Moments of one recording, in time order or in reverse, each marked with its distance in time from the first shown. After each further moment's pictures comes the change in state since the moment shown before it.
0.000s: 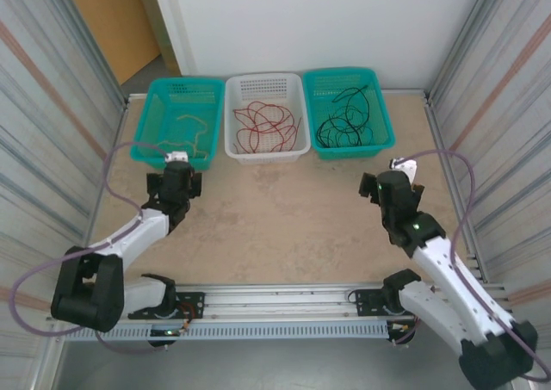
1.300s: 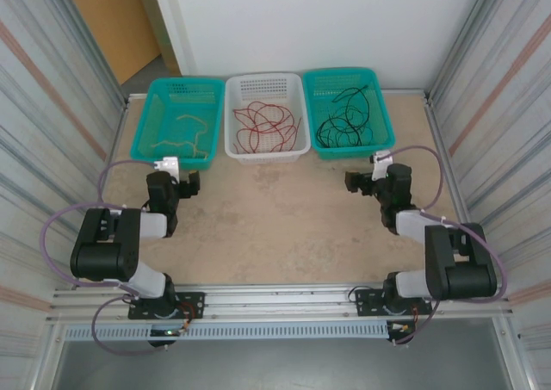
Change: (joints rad) left arm 0.222 0.283 -0.156 0.662 0.425 0.022; right arm -0.298 0.531 -0.236 0.963 -0.712 -0.378
